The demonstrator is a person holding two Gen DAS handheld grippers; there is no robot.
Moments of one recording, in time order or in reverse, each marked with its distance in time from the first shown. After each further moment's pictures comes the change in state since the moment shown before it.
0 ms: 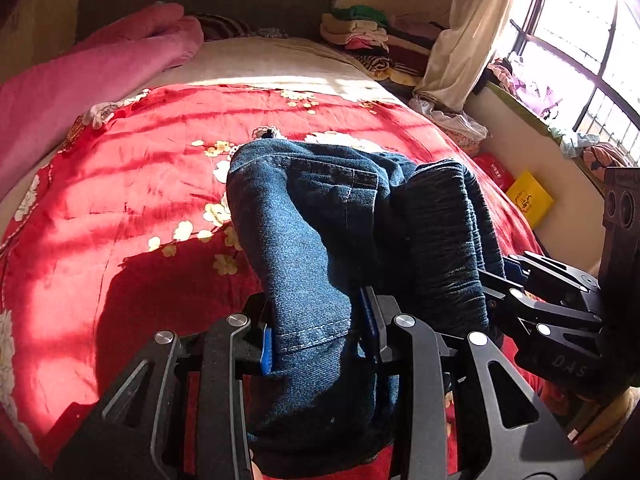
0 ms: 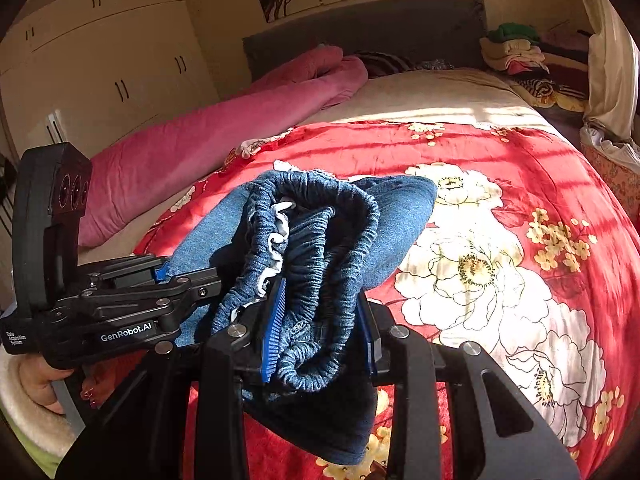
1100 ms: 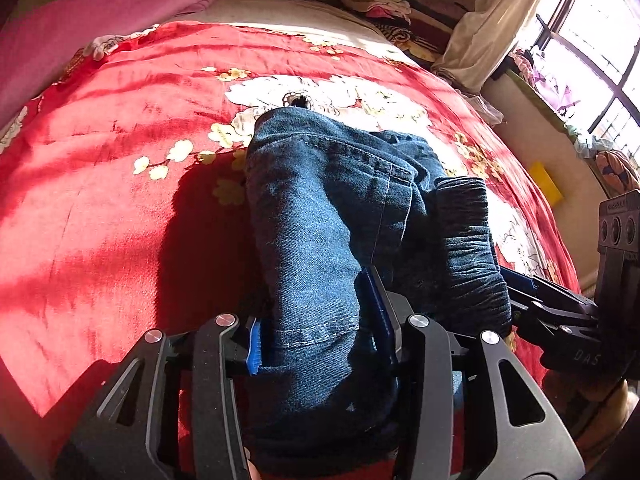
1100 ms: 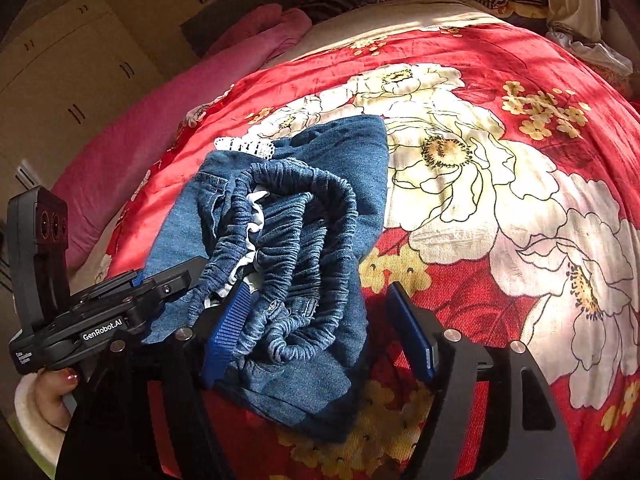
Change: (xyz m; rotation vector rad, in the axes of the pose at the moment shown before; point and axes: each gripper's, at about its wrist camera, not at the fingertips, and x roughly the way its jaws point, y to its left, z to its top) left arm 0.043 0.025 -0.034 -0.086 0.109 -0.005; right arm 0.027 -0.040 -0.048 0.218 0.133 -0.033
